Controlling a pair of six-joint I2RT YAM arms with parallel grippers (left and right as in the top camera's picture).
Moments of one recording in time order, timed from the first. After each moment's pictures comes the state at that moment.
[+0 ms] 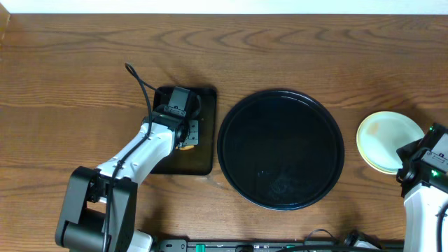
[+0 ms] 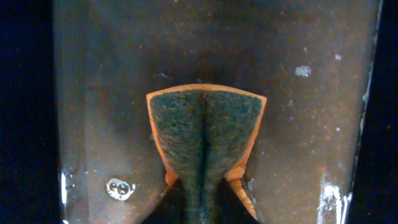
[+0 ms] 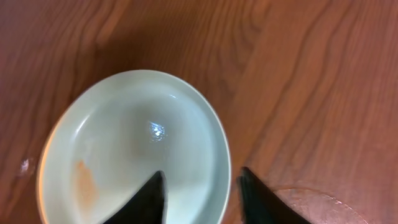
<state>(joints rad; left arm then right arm) -0.31 1.64 0.90 -0.53 -0.11 -0.29 -0.50 1.12 0.67 -0.46 0.30 0.58</state>
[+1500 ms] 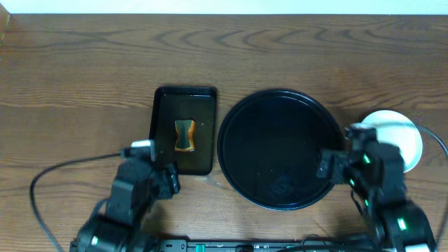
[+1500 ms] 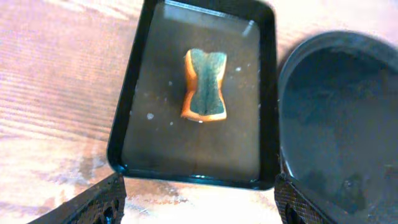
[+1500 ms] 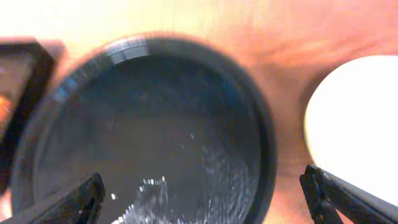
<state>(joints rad) -0.33 0.48 0.56 -0.84 -0.09 -0.42 0.16 0.63 0.64 -0.72 -0.01 0.18</state>
